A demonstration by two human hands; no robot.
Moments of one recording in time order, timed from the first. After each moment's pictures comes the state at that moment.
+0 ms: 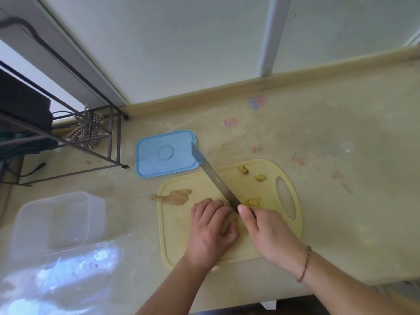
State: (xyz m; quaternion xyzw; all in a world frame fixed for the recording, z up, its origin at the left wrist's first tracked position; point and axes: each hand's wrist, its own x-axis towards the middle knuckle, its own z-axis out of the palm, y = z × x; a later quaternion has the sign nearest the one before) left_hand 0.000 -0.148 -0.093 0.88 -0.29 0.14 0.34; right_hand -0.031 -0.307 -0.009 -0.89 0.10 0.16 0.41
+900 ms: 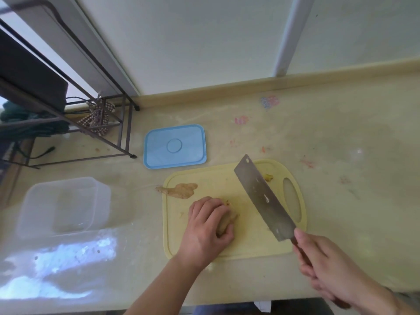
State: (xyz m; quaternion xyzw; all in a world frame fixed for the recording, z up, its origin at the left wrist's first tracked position) left_hand -0.005 -0.129 -0.081 0.89 -0.29 0.10 0.34; right_hand -0.085 -0.363 0.023 -0.70 0.28 0.34 0.56
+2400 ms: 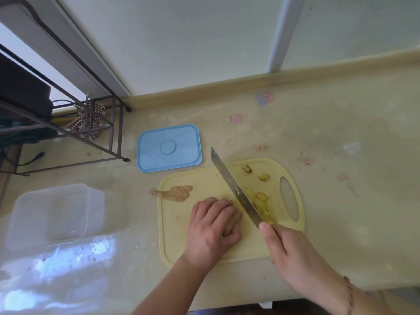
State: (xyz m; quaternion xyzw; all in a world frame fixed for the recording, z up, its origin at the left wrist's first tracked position) left_hand 0.000 -0.148 -0.083 0.89 -0.30 0.15 0.30; right_hand -0.068 -0.324 0.007 -0.87 0.15 0.18 0.44
